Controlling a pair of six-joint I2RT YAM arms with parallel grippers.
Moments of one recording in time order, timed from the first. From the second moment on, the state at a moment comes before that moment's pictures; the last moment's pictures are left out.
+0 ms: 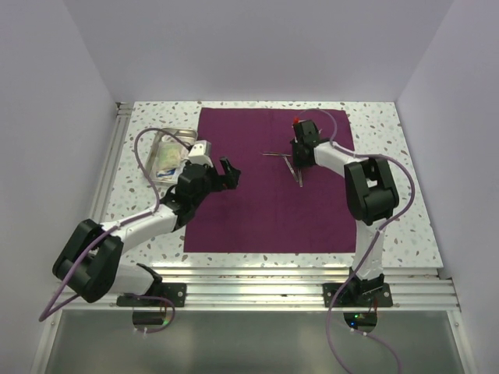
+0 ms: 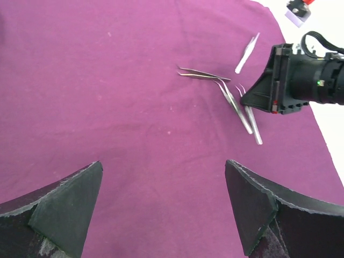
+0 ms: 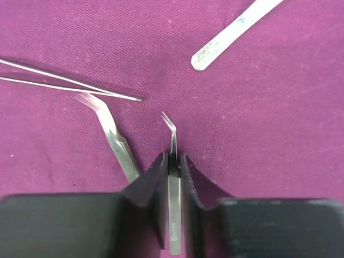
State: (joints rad) left arm -0.56 1.35 0.62 0.40 -0.16 -0.53; right arm 0.33 2.06 1.42 -0.33 0.17 0.20
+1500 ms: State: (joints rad) left arm -0.75 1.69 0.81 0.53 0.13 -0.41; right arm 0.41 1.52 0.61 0.71 -0.20 0.79
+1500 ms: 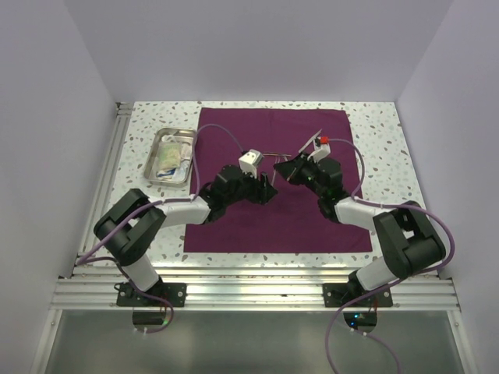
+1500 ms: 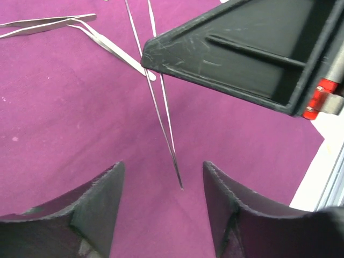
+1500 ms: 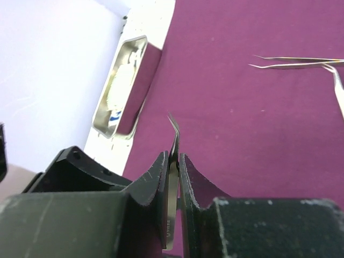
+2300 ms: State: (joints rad) left arm -0.75 1.69 0.81 0.49 0.10 -0.40; right arm 0.46 1.52 0.59 0.78 -0.23 0.74
